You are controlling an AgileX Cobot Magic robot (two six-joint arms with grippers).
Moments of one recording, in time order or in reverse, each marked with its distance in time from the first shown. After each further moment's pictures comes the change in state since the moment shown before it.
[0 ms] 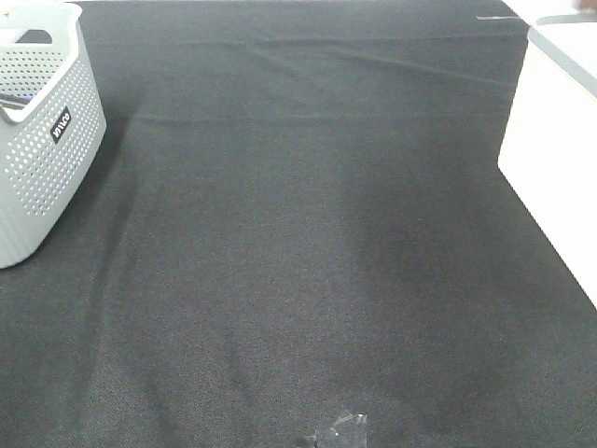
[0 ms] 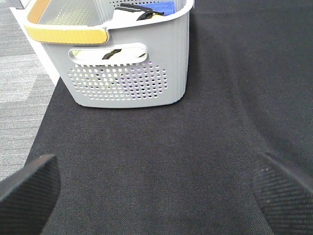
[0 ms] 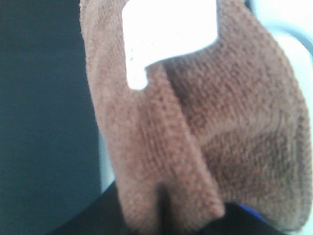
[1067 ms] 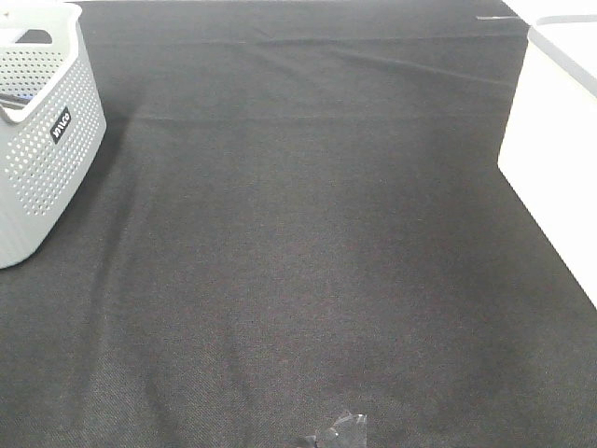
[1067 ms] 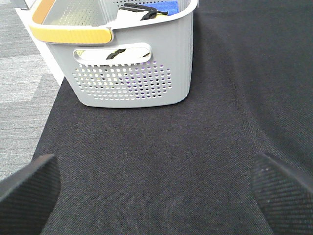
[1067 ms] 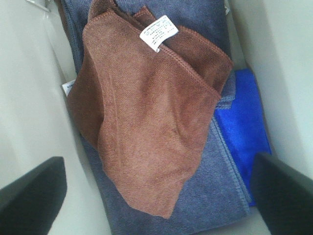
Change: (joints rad) left arm 0.000 0.000 0.000 0.013 0.000 0.000; right arm -0.138 0.165 0.192 -0.003 -0.001 0.034
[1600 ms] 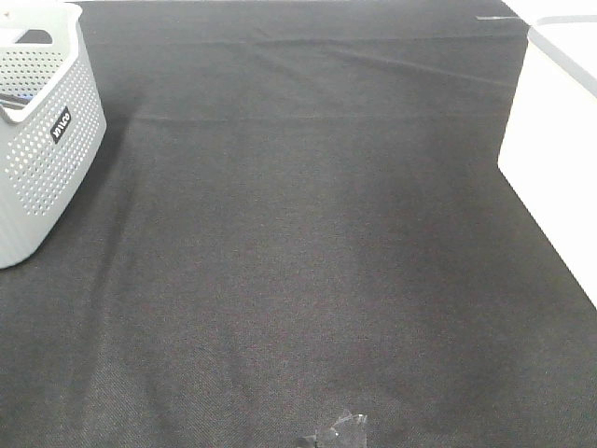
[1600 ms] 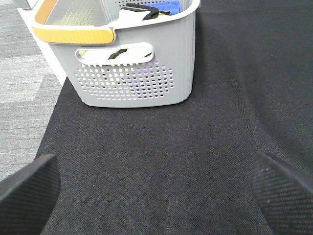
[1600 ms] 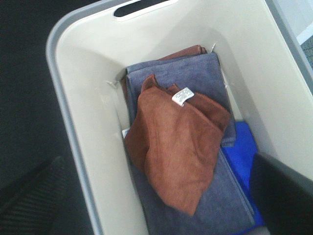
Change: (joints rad) left arm 0.000 0.000 0.000 0.009 0.000 0.000; right arm 0.000 -0.292 -0.041 0.098 -0.003 0.006
